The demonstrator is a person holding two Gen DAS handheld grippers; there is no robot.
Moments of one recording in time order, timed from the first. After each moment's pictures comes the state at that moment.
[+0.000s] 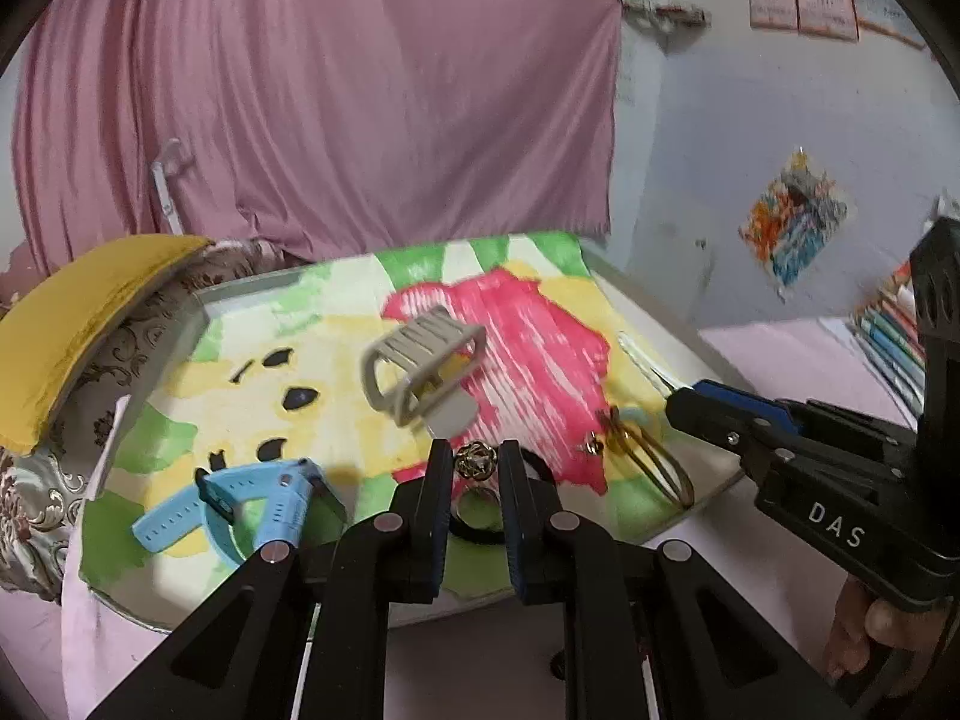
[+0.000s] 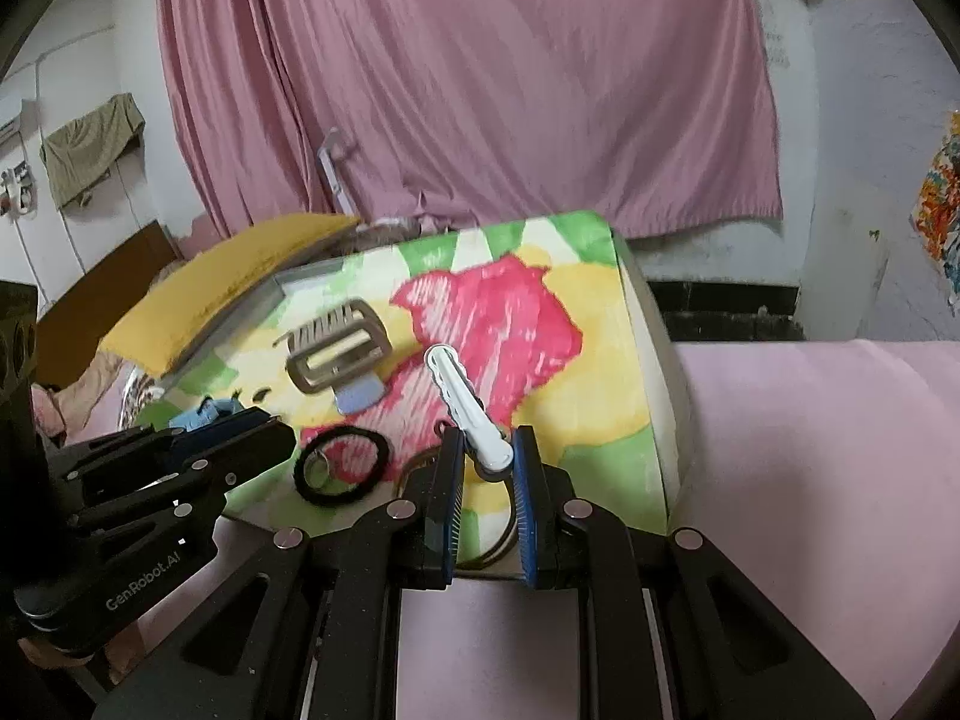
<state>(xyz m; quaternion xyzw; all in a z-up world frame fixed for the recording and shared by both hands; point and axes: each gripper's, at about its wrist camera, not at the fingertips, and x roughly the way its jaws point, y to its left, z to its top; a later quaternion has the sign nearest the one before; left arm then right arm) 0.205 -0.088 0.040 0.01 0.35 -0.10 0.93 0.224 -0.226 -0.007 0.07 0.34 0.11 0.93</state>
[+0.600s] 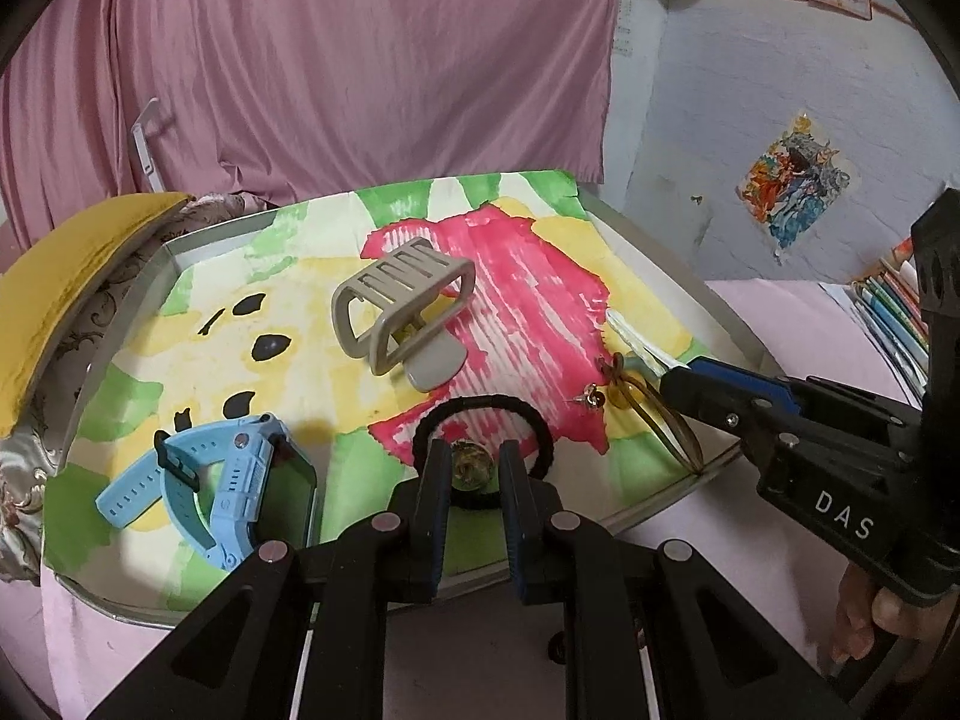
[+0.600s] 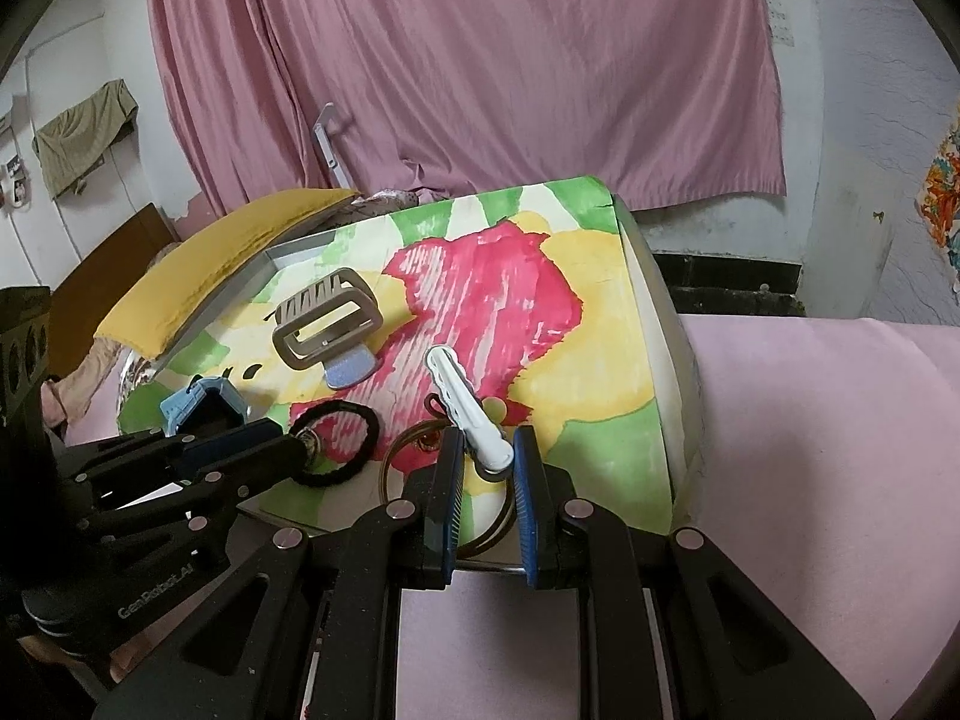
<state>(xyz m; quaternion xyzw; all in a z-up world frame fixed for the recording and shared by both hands) 0.216 -0.091 0.024 0.01 0.40 -0.12 0.91 0.232 -0.223 -0.012 0.07 0.36 0.11 0.92</state>
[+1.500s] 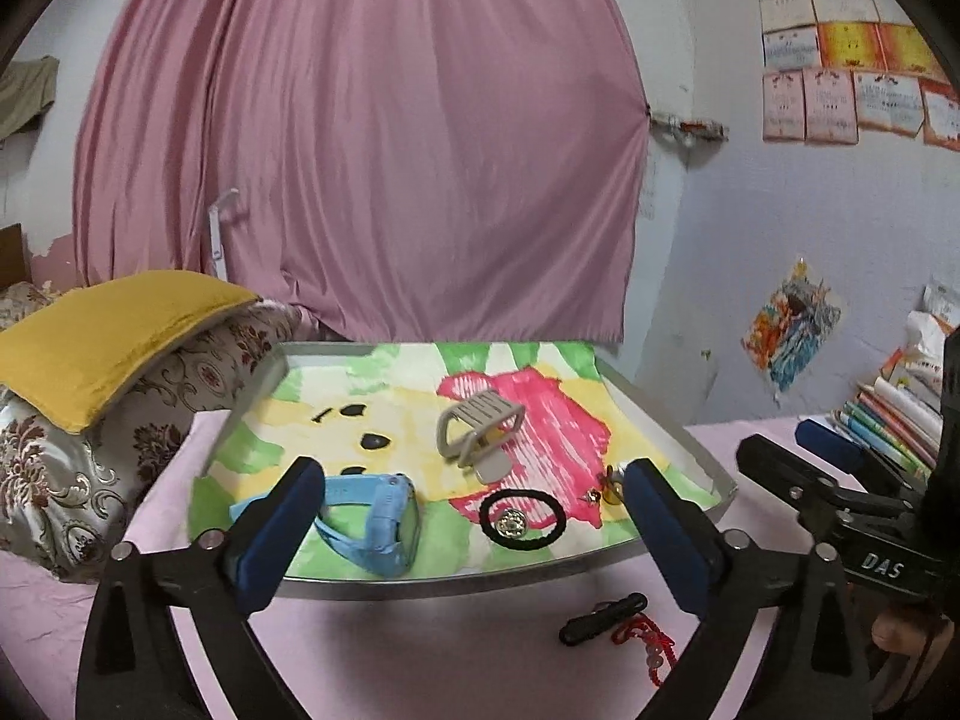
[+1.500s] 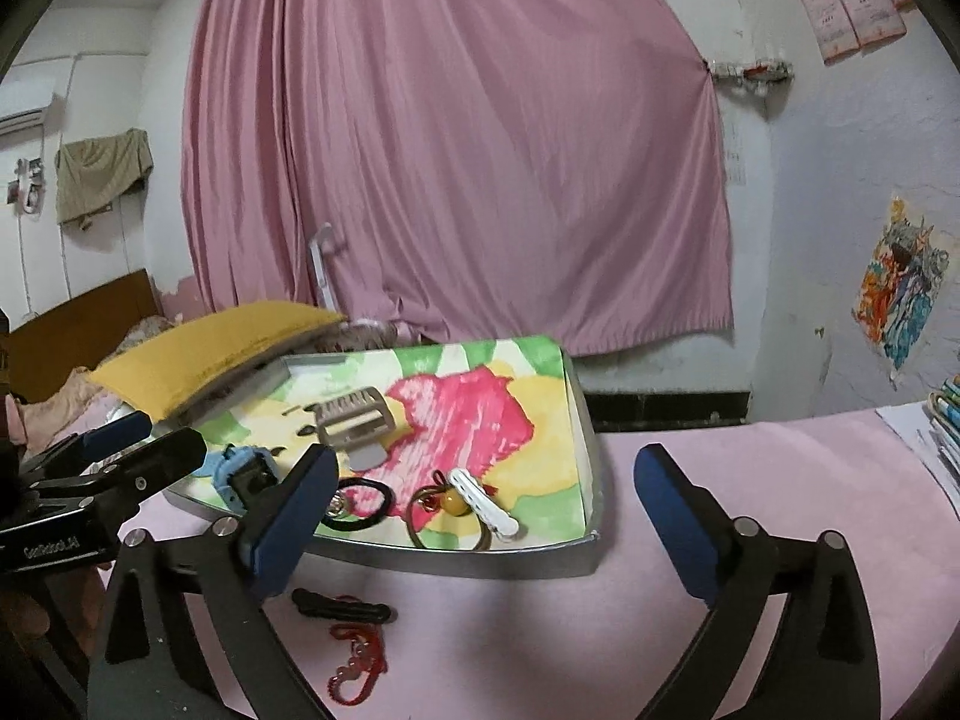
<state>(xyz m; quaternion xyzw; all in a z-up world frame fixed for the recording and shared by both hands) 0.138 -0.040 0.072 -0.06 0.21 -0.07 0.97 0.143 -0.235 0.041 0.04 0.18 0.06 0.98</state>
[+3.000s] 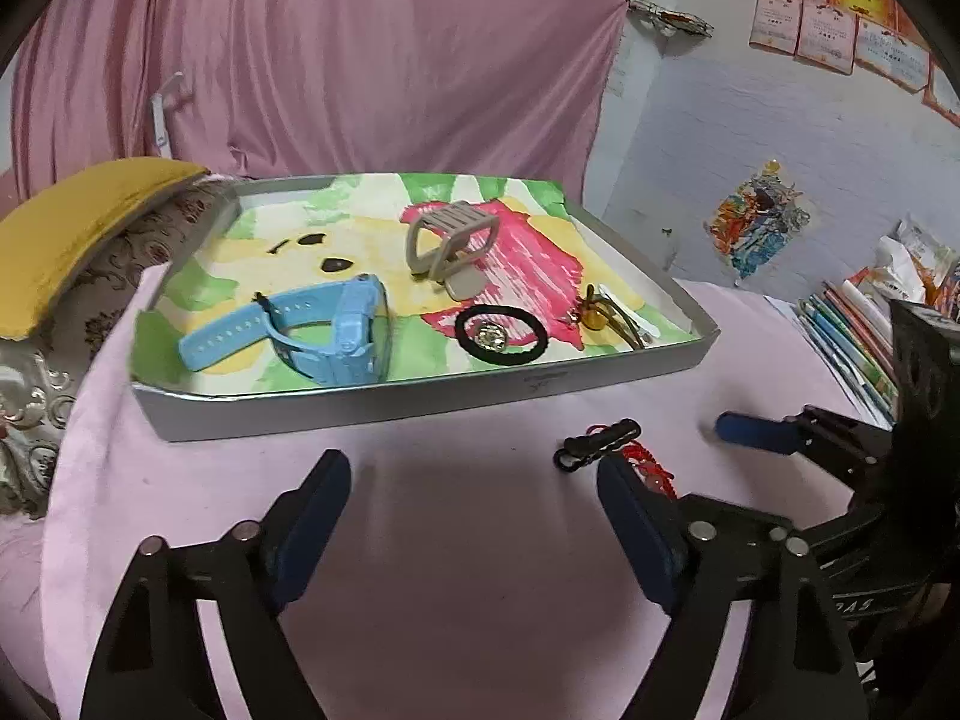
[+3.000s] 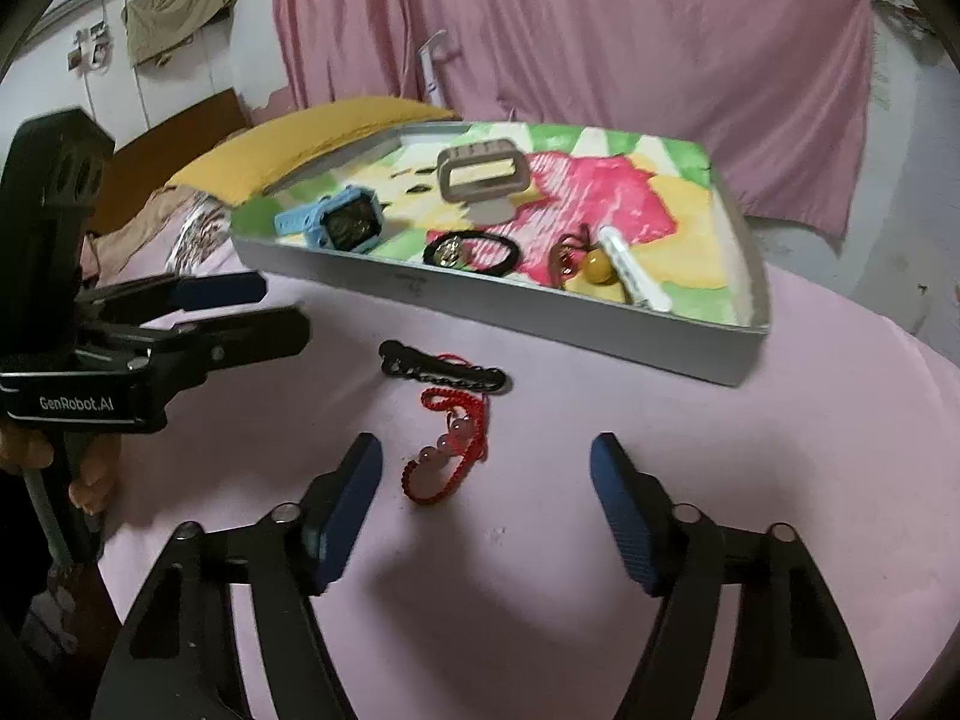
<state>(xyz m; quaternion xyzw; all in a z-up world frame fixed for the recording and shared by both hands) 0.139 -0.034 0.023 -0.06 0.38 -0.15 0.91 0.141 -0.202 -0.019 -0.05 0.40 0.20 0.89</state>
